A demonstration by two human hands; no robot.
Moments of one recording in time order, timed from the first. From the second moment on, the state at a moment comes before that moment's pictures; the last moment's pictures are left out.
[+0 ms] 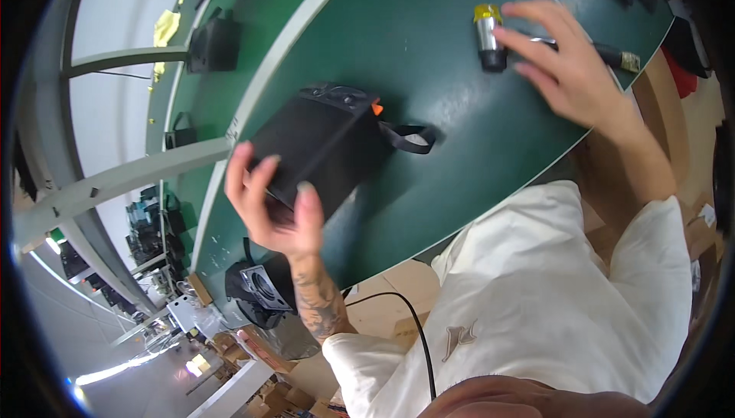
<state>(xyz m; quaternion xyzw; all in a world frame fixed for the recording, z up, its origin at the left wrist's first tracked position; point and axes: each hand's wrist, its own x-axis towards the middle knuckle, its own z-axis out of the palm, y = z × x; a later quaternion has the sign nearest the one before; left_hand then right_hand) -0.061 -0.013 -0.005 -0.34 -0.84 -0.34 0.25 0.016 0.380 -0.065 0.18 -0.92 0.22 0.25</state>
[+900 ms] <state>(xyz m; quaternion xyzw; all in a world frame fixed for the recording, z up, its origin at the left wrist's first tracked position) -0.477 -0.005 -0.015 -0.01 -0.99 0.00 0.15 0.045 0.347 -0.084 0.23 -0.79 0.57 0.04</state>
